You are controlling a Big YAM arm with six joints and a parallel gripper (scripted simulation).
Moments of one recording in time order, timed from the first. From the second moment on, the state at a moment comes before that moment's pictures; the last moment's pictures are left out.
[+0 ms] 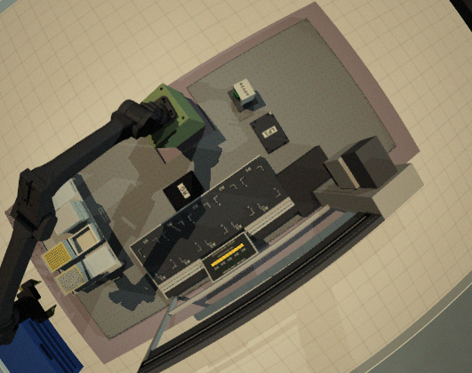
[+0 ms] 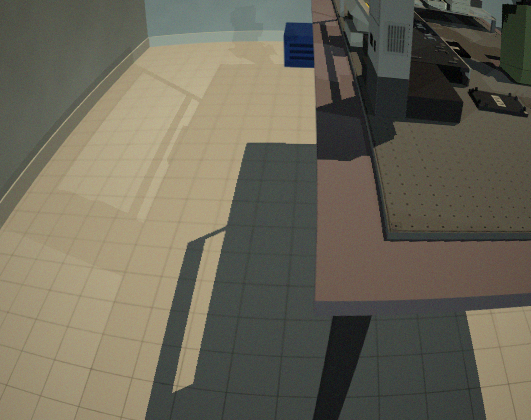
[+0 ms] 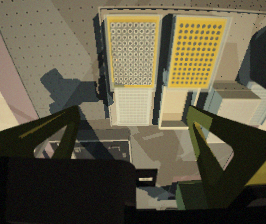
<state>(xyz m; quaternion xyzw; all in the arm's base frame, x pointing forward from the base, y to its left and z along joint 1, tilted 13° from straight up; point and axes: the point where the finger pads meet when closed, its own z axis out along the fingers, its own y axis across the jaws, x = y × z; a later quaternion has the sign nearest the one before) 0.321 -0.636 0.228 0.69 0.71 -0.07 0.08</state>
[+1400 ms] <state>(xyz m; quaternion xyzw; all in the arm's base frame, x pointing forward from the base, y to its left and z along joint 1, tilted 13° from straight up) 0.322 -0.643 0.192 0.69 0.71 -0.07 0.08</state>
